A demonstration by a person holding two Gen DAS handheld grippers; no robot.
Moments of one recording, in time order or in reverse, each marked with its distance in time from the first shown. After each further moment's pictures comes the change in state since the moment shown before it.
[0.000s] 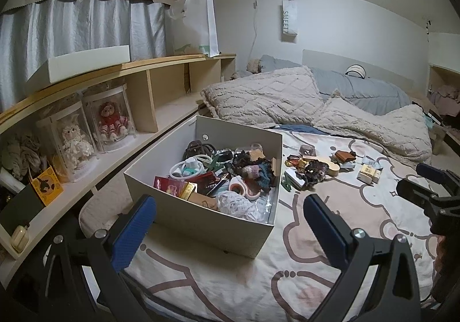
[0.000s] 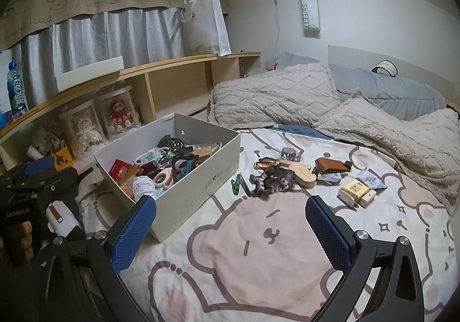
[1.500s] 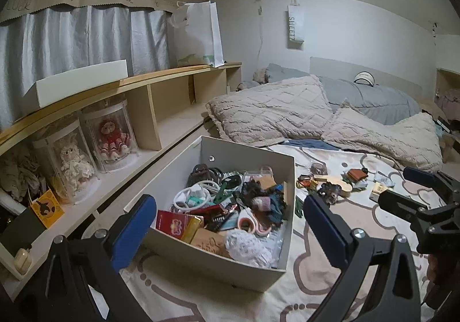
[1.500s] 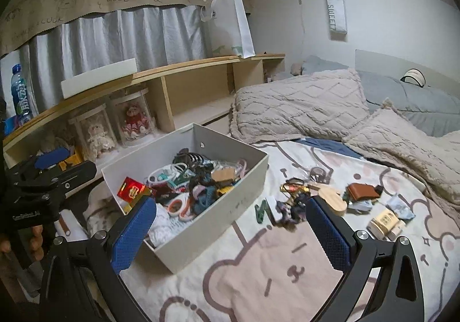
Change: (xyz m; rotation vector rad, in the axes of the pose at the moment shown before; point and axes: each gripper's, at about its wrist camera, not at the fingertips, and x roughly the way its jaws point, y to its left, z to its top) left arm 0.033 0.008 0.041 0.014 -0.036 0.027; right arm 0.052 0.018 0.044 -0.038 0.004 0.099
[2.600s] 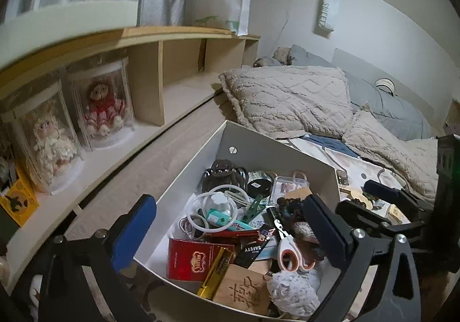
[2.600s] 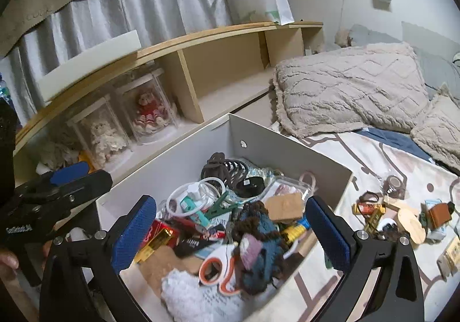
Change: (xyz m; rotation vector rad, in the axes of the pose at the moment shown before) left arm 0.116 0.083 0.039 -0.136 0.156 -0.048; right arm 0.159 0.047 0.053 0.040 0.138 0.168
